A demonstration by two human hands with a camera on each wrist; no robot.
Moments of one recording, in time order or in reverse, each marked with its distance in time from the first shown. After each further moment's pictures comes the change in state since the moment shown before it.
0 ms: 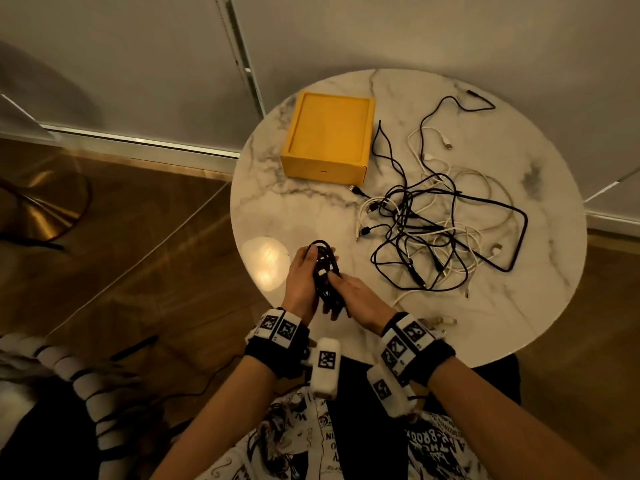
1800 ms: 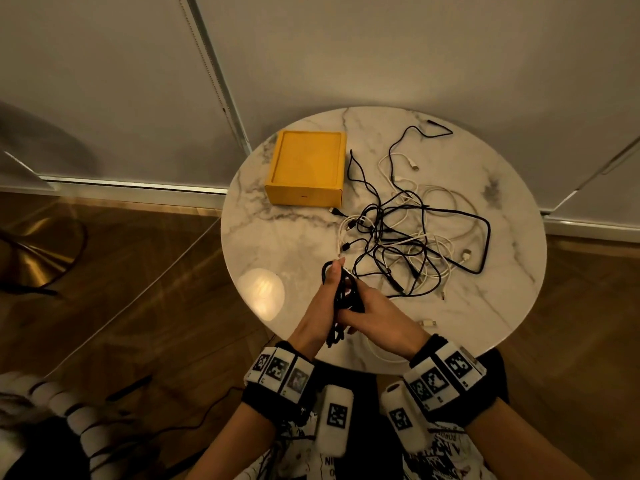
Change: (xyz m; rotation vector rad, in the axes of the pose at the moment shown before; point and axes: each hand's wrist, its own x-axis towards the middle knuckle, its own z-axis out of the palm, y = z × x) left_hand -0.085 0.028 0.050 0.243 -0.393 -0.002; right_hand -0.083 -0.024 -0.030 -0.127 0.091 -0.203
